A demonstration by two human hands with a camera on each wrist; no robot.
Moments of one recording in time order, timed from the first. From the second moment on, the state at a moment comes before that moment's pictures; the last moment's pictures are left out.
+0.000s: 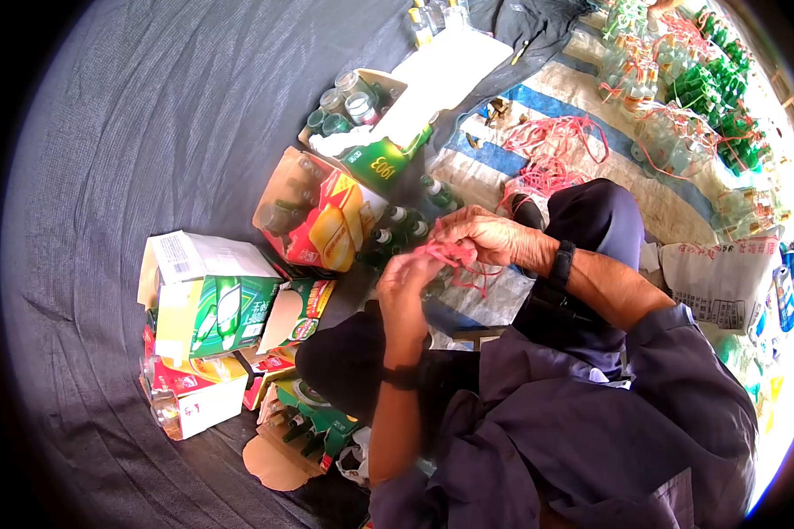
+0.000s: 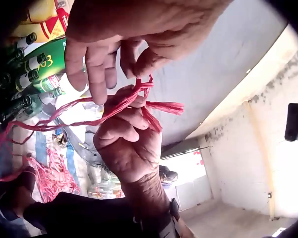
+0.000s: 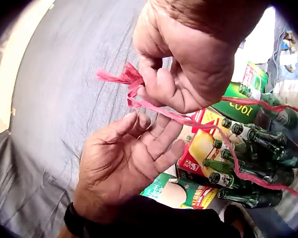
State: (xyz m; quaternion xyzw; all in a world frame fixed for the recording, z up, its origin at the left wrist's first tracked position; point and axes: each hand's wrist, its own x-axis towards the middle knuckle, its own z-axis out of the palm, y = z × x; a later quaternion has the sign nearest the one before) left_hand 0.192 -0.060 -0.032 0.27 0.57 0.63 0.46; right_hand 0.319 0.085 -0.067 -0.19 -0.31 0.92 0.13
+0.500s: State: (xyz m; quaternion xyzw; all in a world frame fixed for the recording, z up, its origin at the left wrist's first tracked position) left_hand 0.205 -0.075 -0.039 0.32 0.69 0.53 0.37; right_hand 0.320 0.081 -0.064 -0.23 -0.40 0.88 0.11
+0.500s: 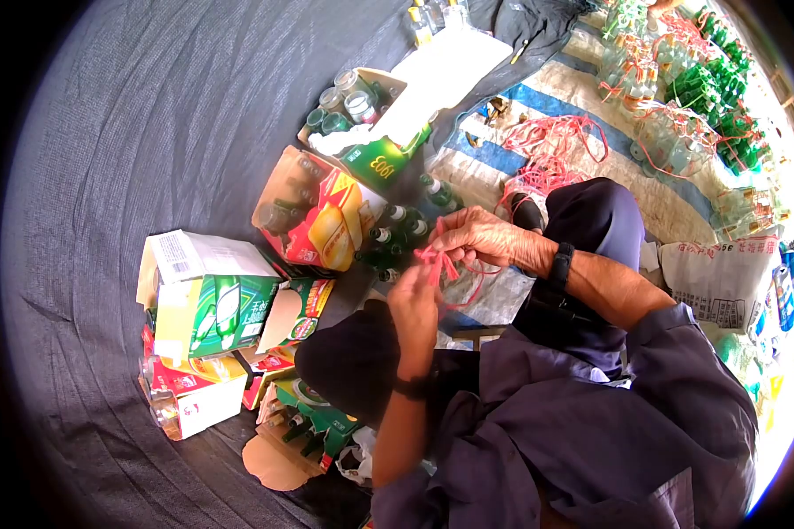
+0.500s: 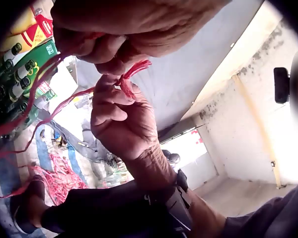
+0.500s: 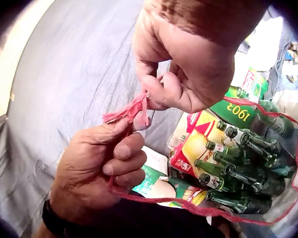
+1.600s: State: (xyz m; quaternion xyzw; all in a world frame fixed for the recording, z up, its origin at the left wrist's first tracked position) left_hand 0.177 -0.108 -0.013 0.34 0.68 0.54 0.36; right_hand 0.315 0.077 -0.077 -0.35 -0.48 0.77 0.24
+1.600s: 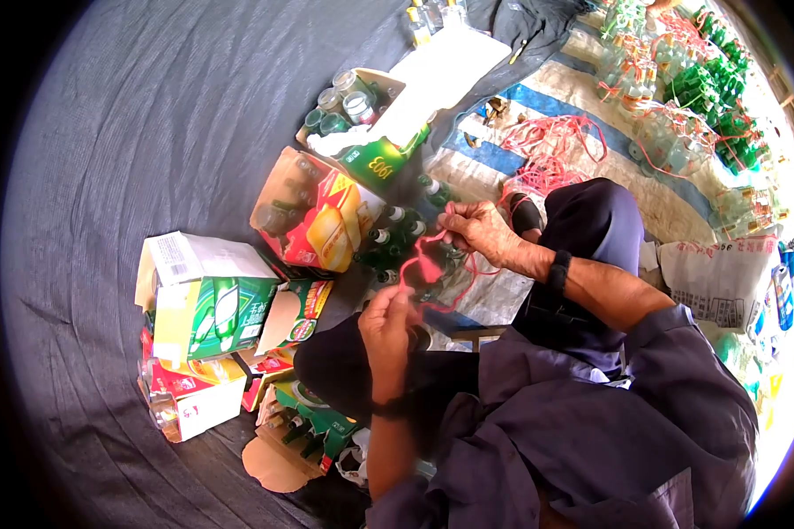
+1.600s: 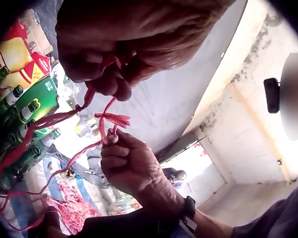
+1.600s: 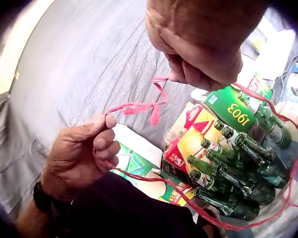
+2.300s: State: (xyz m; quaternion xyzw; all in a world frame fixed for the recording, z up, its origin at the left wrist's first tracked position) left_hand 0.129 -0.140 0.010 0.28 0.69 0.56 0.36; right_hand 0.340 0.141 -0.040 -0.37 -0.21 0.81 0.41
